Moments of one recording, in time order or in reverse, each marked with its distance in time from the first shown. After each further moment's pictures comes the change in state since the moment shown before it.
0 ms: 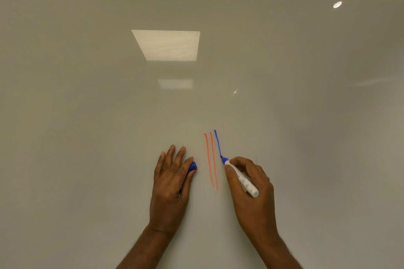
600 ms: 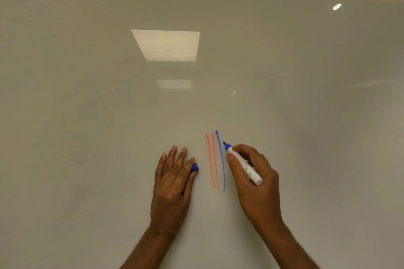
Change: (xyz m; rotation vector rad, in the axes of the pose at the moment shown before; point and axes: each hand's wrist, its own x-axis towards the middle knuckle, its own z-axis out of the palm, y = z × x) left_hand 0.000 0.000 0.000 0.016 0.002 0.015; right_hand 0.020 -0.028 -0.005 0.061 -0.023 -0.065
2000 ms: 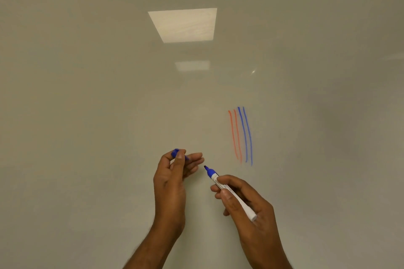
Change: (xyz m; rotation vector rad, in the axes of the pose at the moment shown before) left_hand 0.013 0.060 -0.109 -0.835 0.044 -1.108; right_hand -0.112 -0.053 0.018 0.352 -0.287 0.362
